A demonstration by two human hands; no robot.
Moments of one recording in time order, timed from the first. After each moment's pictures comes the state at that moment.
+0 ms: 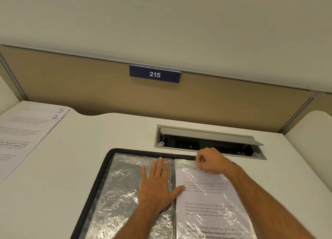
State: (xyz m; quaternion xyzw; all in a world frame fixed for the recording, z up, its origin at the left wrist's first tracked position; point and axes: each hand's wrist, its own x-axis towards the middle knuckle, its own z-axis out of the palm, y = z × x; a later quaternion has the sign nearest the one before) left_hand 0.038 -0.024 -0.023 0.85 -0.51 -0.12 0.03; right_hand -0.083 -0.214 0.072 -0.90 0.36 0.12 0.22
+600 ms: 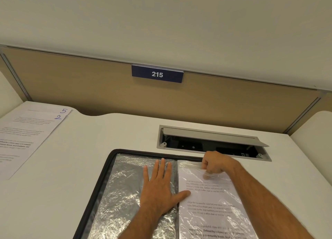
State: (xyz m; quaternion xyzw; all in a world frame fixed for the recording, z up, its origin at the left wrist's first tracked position) left_hand 0.039 -0.024 -0.023 0.84 -0.52 -0.13 0.04; right_hand -0.072 -0.230 0.062 -0.87 0.38 0.26 0.18
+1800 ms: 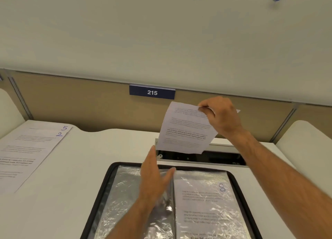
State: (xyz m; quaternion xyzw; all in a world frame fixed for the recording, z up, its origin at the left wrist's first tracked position) left_hand 0.050 -0.032 0.039 0.76 -0.38 -0.12 0.51; right_hand -0.061 -0.236 0.228 -0.89 0.08 -0.44 -0.07
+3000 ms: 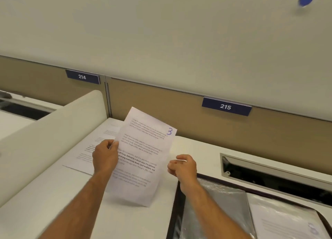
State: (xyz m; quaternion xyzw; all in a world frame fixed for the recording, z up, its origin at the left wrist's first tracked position) left_hand 0.342 0.215 0.095 0.82 -0.04 0.03 0.57; right_hand 0.180 0.034 0.080 -0.57 0.42 -0.22 0.67
